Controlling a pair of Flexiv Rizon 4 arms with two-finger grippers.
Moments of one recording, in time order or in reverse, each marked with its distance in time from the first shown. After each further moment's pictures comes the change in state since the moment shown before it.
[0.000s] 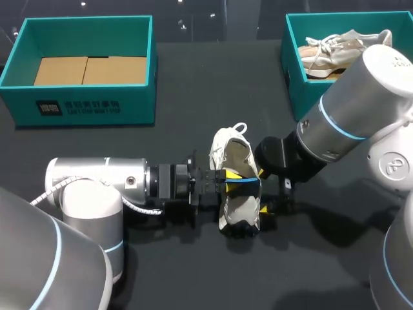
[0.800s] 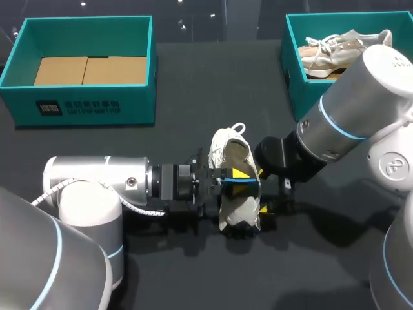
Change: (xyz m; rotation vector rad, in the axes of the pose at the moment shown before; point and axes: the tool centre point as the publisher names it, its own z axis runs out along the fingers) left arm 0.002 -0.048 0.007 0.043 0.006 0.056; right arm 0.000 0.001 0.000 -0.001 0.000 -0.001
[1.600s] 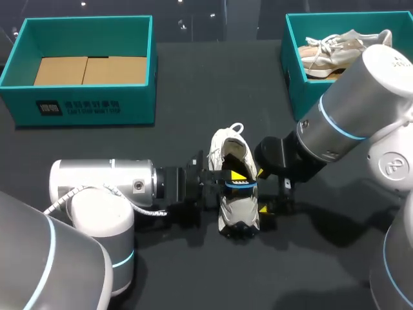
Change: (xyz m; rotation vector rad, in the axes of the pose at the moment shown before) left arm -0.001 0.056 0.001 -0.137 -0.011 0.070; right arm 0.000 0.000 0.000 0.000 0.000 0.000
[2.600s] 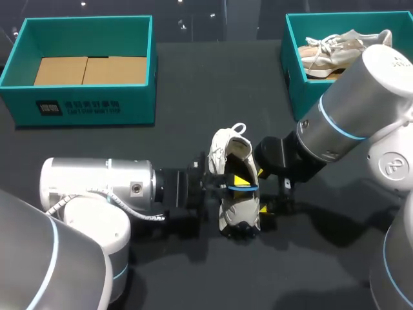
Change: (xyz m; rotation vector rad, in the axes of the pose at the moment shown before) left arm 0.007 -0.038 -0.008 -0.037 0.034 0.038; right arm 0.000 0.000 0.000 0.000 0.000 0.000
